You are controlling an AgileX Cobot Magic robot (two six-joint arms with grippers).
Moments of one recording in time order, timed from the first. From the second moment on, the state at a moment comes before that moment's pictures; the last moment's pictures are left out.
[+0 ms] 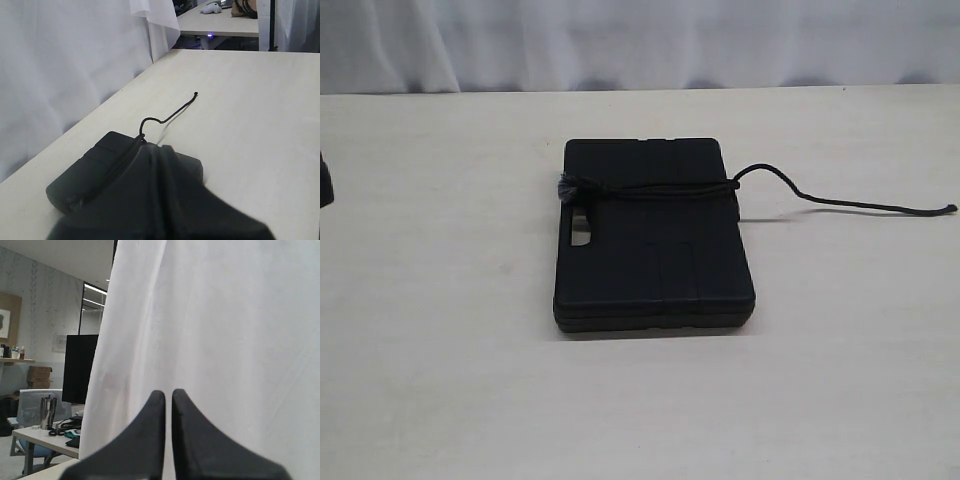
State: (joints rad) left arm -0.75 0.49 -0.62 -0.36 0.46 0.55; right arm 0.17 0.00 -0.29 1.75 0.36 -1.71
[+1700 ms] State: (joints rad) left arm 0.01 0.00 0.00 0.00 -0.03 -0.16; right arm 0.17 0.00 -0.29 1.75 0.36 -1.71
